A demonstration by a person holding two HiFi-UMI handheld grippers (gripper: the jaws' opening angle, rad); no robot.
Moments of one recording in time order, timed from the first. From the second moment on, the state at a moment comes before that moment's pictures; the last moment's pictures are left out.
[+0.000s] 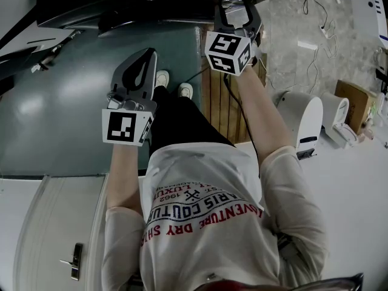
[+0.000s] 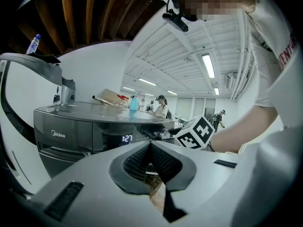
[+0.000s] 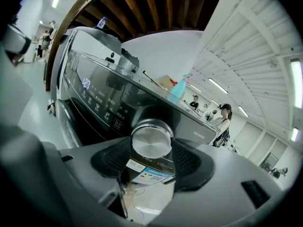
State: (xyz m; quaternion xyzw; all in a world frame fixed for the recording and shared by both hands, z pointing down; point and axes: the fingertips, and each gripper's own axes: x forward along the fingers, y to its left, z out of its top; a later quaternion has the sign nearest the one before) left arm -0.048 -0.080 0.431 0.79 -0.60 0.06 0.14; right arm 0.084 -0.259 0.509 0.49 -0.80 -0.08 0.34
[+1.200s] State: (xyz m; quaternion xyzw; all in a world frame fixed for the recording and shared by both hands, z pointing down) left arm -0.048 -0.082 0.407 0.79 -0.59 0.08 0.12; right arm 0.094 -0.226 0.475 0.47 -0.84 -0.02 0.27
